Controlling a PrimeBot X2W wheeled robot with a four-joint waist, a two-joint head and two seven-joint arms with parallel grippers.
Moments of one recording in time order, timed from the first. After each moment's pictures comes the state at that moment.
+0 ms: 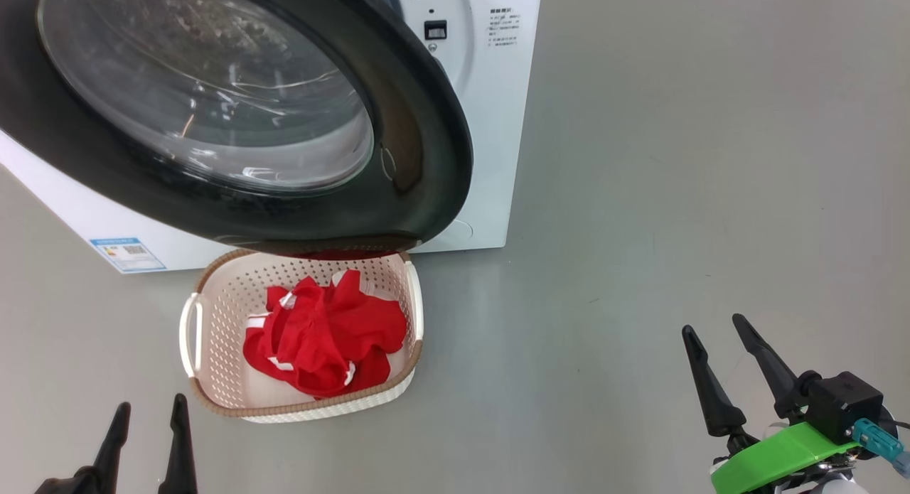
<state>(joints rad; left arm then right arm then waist) 0.02 0.10 0.07 0.24 -0.25 -0.13 -0.25 -0.06 -0.19 0.06 0.17 0.29 0.13 -0.26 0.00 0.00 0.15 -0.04</state>
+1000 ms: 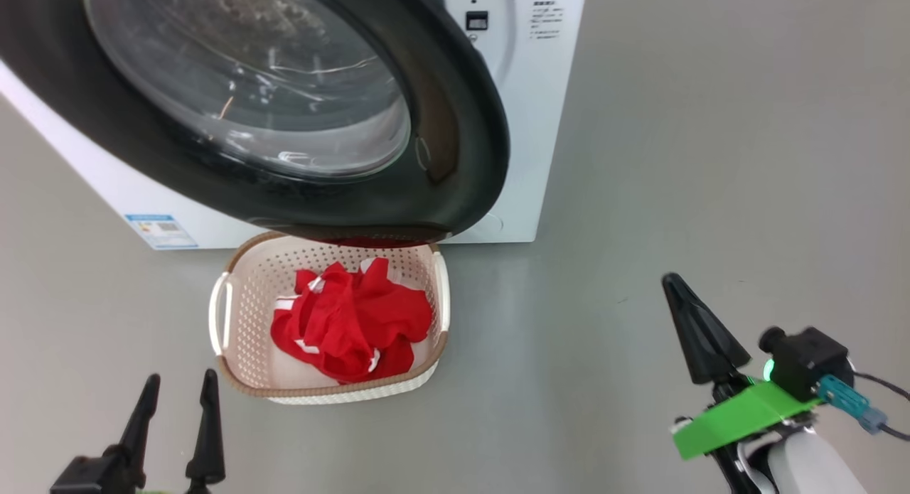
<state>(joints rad) 0.00 0.08 0.02 0.18 -0.23 -0.13 -0.25 -0.16 -0.18 0.14 0.16 0.31 0.13 -0.26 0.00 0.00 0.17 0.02</state>
